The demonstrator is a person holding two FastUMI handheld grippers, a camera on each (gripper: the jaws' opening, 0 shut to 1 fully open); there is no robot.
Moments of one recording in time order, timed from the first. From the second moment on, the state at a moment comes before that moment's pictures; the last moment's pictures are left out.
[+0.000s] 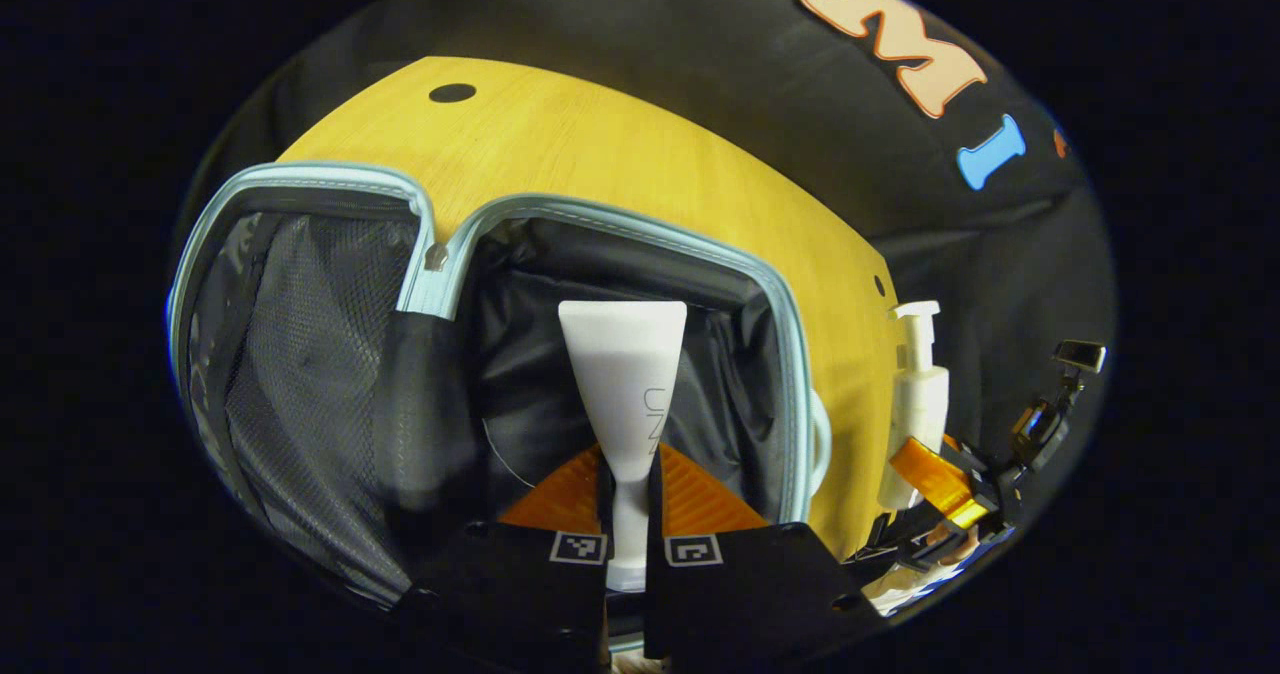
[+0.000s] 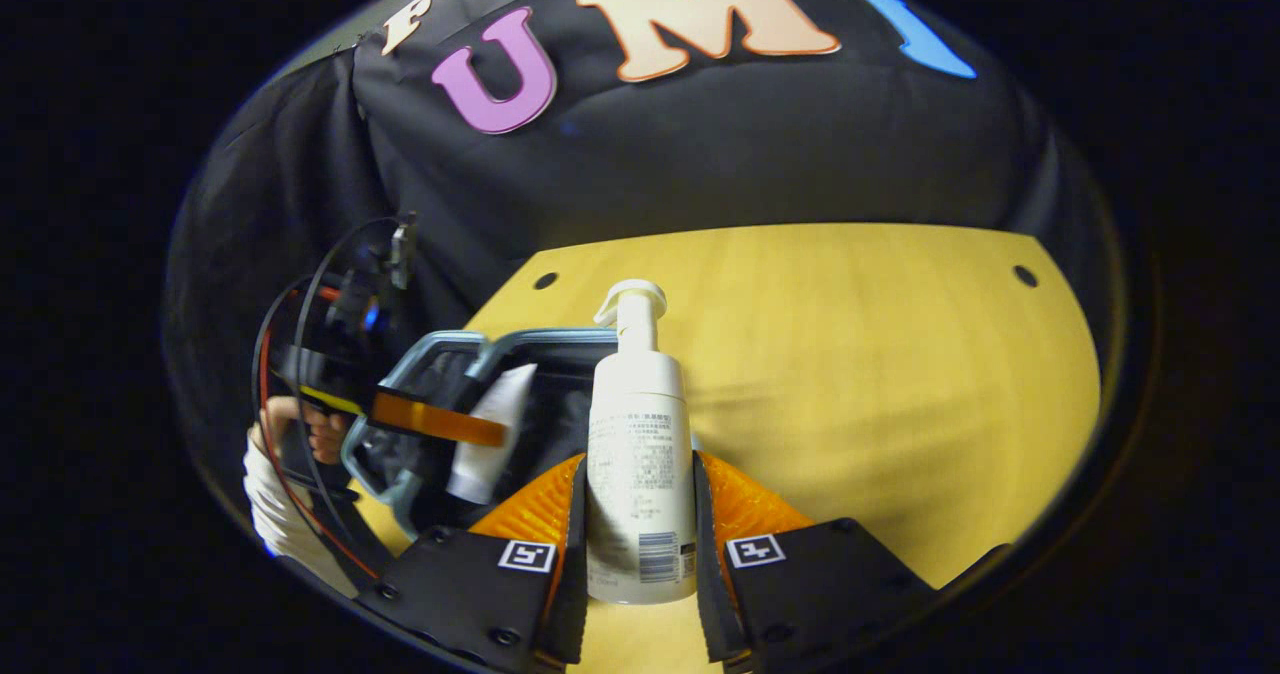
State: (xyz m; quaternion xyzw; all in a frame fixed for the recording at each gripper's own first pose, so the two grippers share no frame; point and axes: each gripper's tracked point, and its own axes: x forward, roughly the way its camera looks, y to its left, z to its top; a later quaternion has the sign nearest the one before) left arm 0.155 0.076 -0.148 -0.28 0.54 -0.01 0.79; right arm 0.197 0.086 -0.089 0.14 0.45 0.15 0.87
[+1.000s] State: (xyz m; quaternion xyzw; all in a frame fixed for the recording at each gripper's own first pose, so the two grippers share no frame) left arm 0.135 0.084 -0.165 -0.26 0.56 0.02 0.79; right arm 0.206 0.166 -0.158 0.05 0.51 0.14 0.85
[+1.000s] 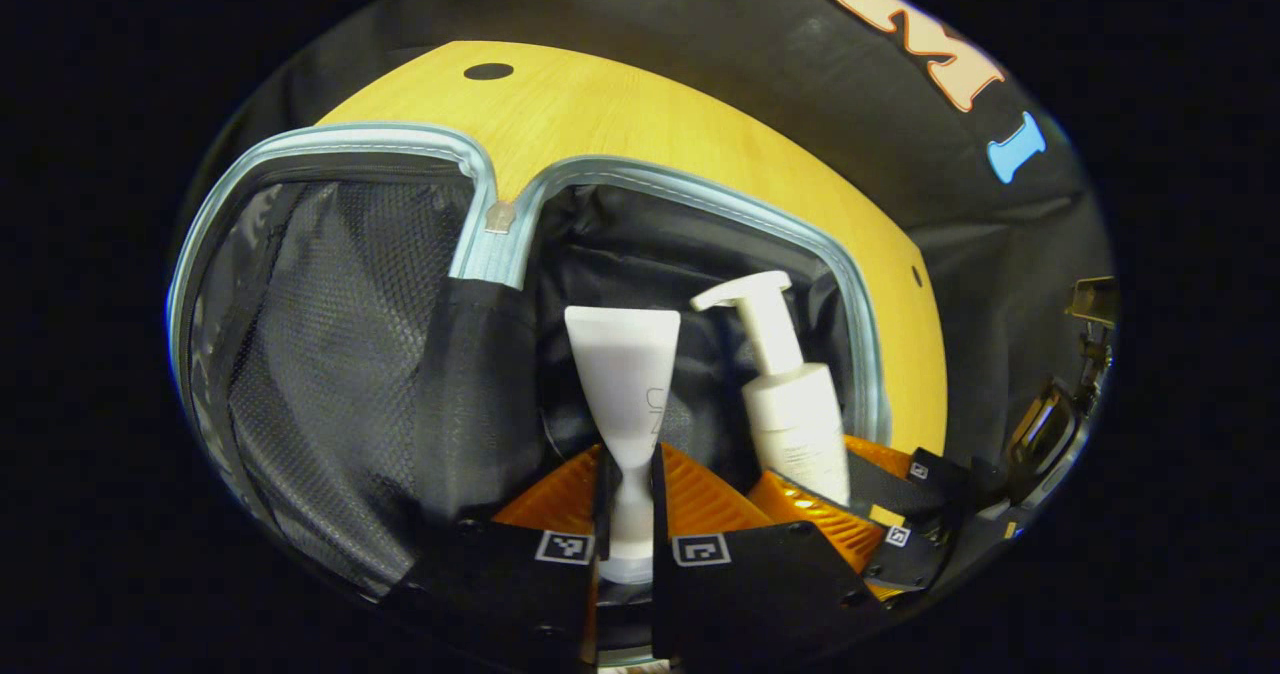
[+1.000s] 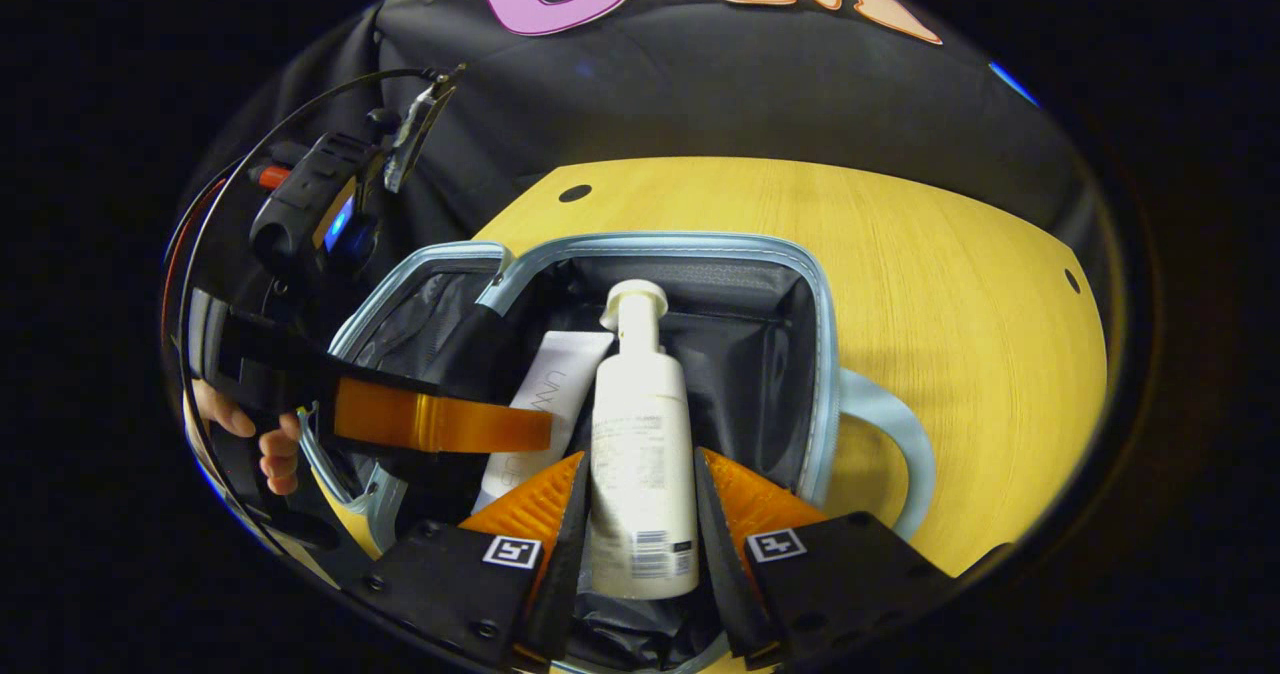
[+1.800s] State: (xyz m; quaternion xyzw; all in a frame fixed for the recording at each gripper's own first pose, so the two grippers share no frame) left arm 0.076 0.195 -0.044 -0.24 0.42 0.05 0.87; right arm 0.188 0.179 -0.035 0.07 0.29 0.25 0.92
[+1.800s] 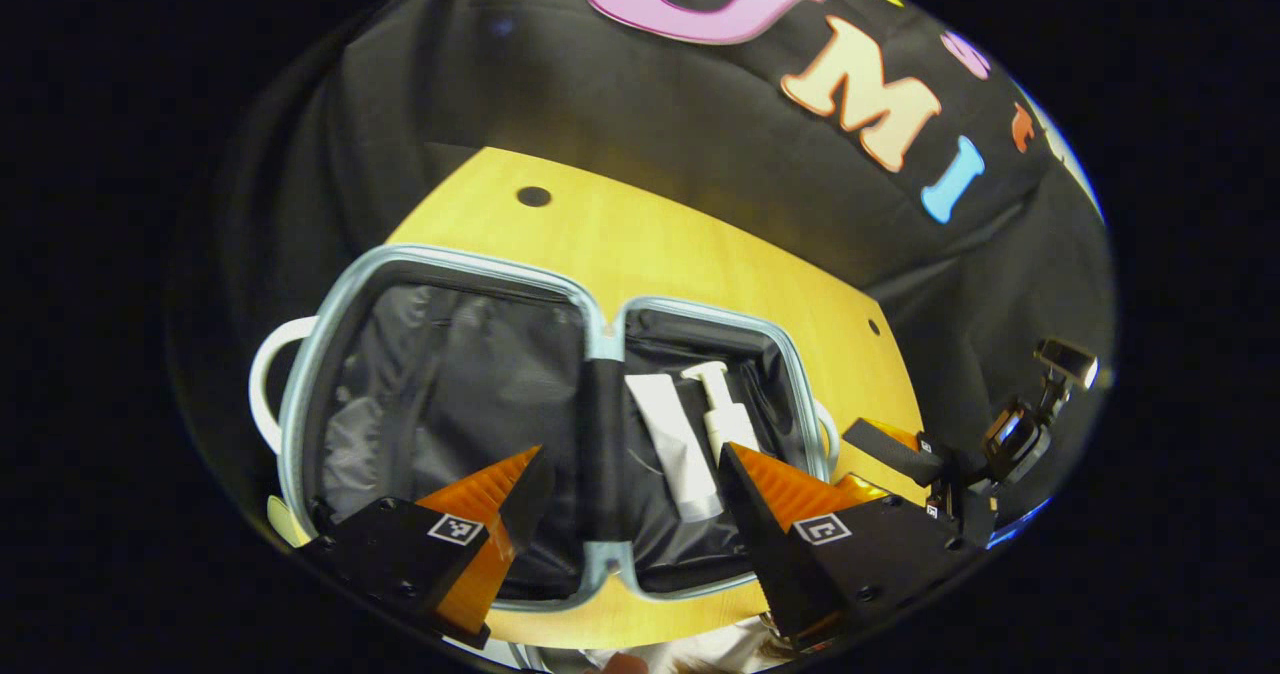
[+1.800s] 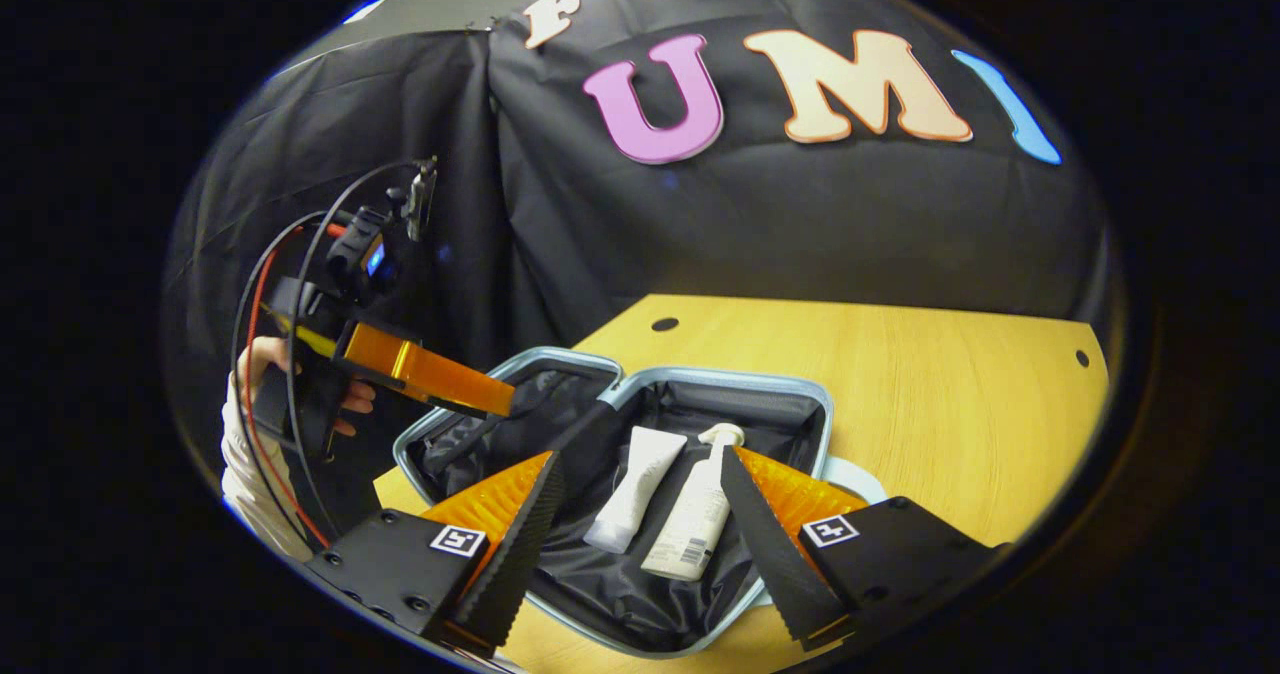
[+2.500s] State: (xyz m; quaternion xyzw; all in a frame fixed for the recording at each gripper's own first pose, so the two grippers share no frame) left arm -0.031 0.418 -0.076 -0.24 0.32 0.19 0.90; right arm 0.113 0.138 0.028 0.07 0.17 0.23 0.96
